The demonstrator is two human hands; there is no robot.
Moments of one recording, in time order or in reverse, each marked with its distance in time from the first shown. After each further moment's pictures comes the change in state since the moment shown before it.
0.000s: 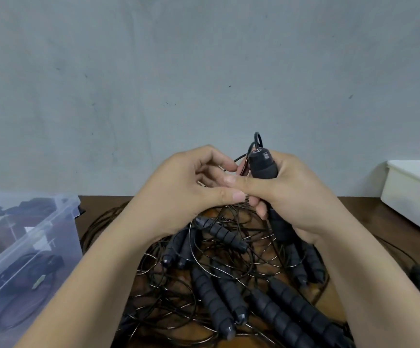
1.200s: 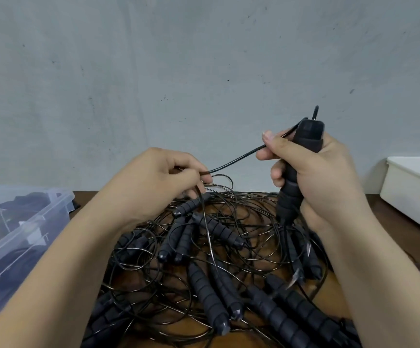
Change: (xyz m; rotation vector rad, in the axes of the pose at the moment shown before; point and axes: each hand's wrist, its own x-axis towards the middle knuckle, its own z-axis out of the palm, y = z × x) left_hand -0.005 -0.004 -0.018 0.132 0.087 -0.179; right_hand -0.004 -0.002 -0.013 0.273 0.360 -0.127
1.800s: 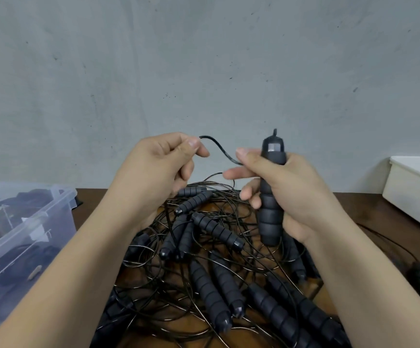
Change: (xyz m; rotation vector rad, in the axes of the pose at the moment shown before) left_hand 0.010 -0.010 0.007 -0.349 0.139 0.067; right_hand -0.003 0.016 0.019 -0.025 -0.185 0.282
